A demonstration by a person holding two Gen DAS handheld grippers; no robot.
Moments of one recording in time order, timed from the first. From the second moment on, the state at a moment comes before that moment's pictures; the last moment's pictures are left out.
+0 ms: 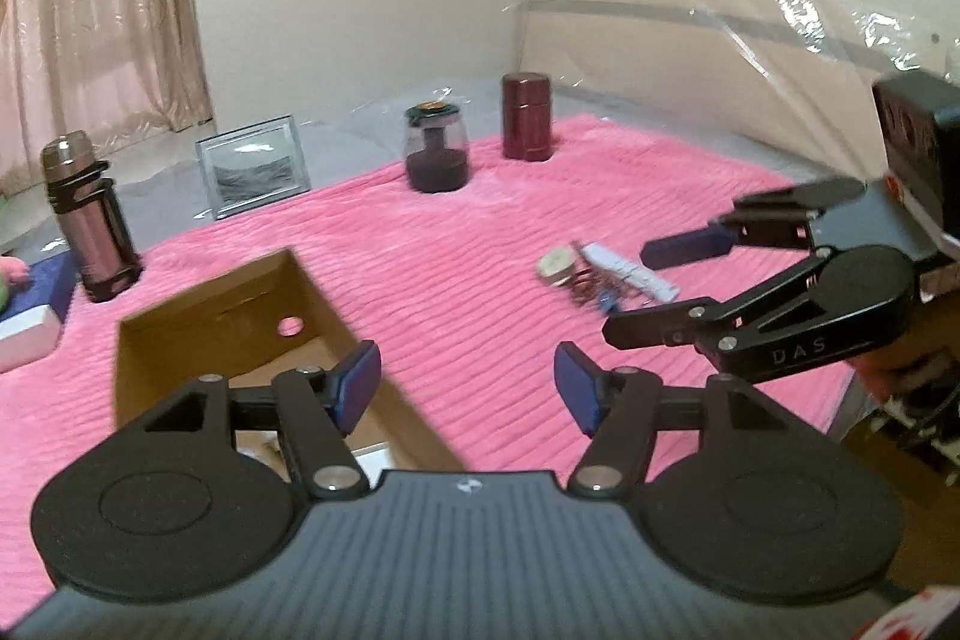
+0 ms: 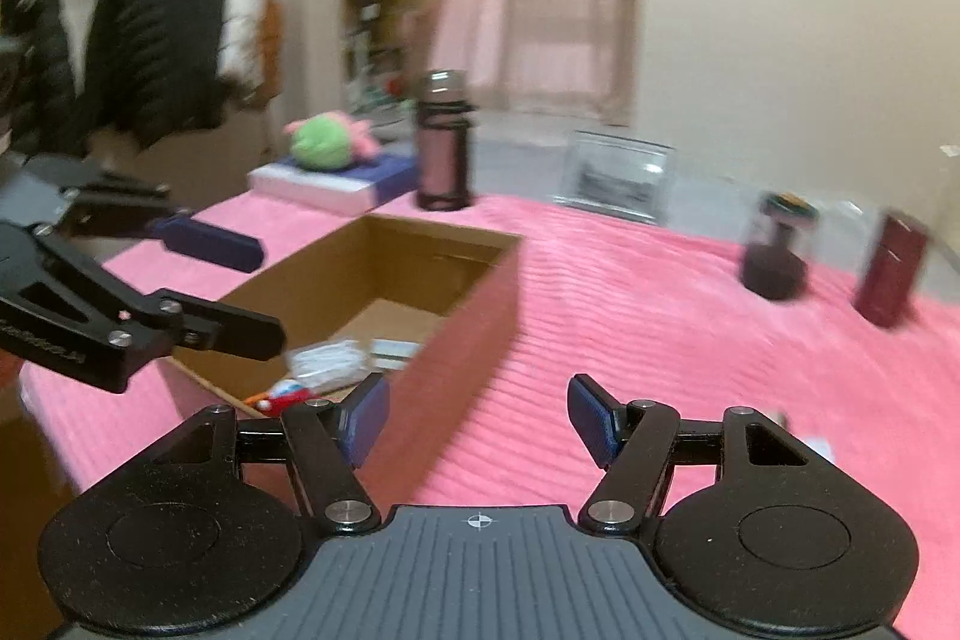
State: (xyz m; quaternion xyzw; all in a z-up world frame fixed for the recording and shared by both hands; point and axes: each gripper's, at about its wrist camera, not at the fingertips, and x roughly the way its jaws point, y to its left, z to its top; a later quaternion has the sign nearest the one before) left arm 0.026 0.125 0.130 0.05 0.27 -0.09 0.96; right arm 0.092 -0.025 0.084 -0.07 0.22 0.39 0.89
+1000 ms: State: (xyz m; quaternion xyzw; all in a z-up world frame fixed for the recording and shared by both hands) left arm 0.131 0.006 0.014 -0.03 0.28 -0.07 0.96; right arm 0.129 -0.198 -0.013 0.06 0.28 0.18 0.94
